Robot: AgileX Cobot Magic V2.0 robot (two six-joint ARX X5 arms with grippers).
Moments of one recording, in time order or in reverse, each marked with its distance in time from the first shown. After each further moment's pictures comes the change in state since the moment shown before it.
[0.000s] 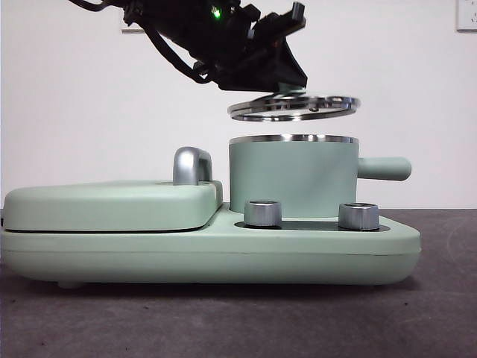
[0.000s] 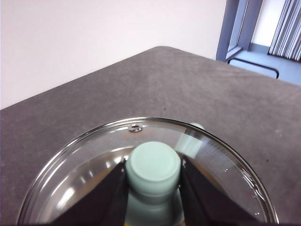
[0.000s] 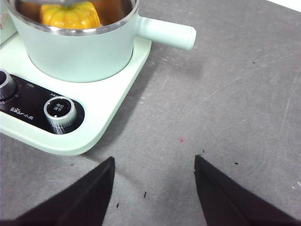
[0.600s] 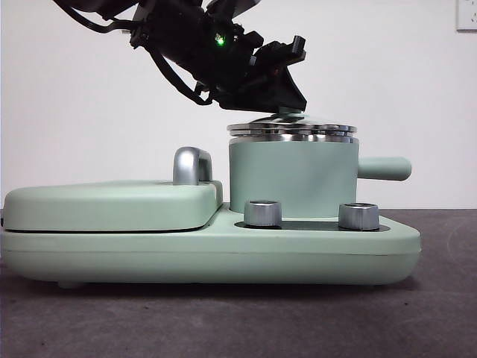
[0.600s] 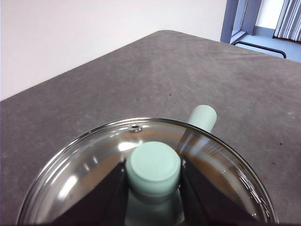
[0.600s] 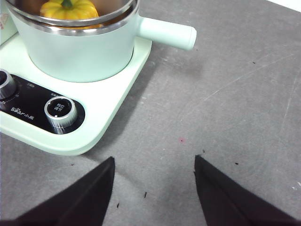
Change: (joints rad) left arm 0.011 0.056 0.006 0.009 0.005 0.043; right arm 0.000 0.000 0.000 0.000 0.000 0.000
